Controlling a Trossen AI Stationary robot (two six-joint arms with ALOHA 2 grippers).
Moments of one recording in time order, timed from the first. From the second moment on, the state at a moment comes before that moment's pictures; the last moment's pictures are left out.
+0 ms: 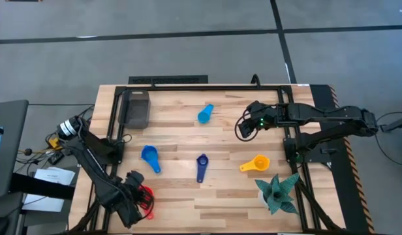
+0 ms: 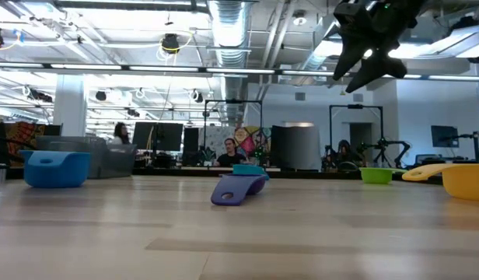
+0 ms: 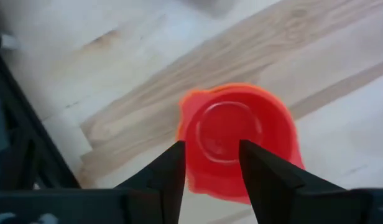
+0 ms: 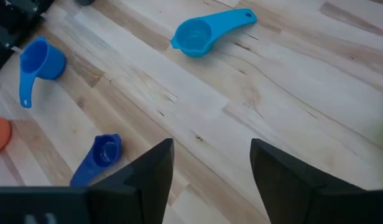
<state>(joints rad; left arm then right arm) -0.94 1.60 1.18 -1.11 -0.23 -2.08 -0.11 1.09 0.93 -0.70 0.21 0.80</state>
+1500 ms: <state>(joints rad) -0.28 1.41 0.94 -1.13 -0.19 -1.51 -0.07 1.09 0.93 -0.96 0.24 0.81</state>
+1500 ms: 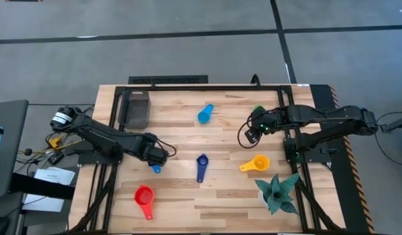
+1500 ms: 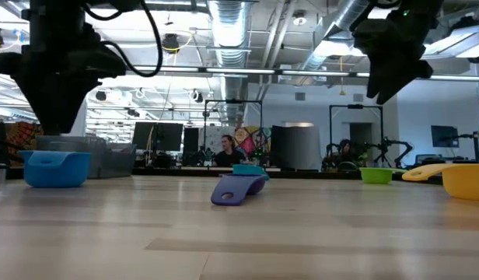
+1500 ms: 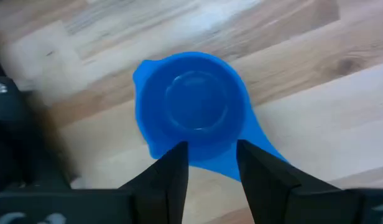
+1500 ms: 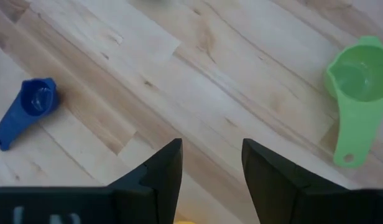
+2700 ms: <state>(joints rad) -0.24 1.38 0.75 -0.94 -0.17 -1.39 -0.08 1.09 0.92 -0.94 0.26 0.81</state>
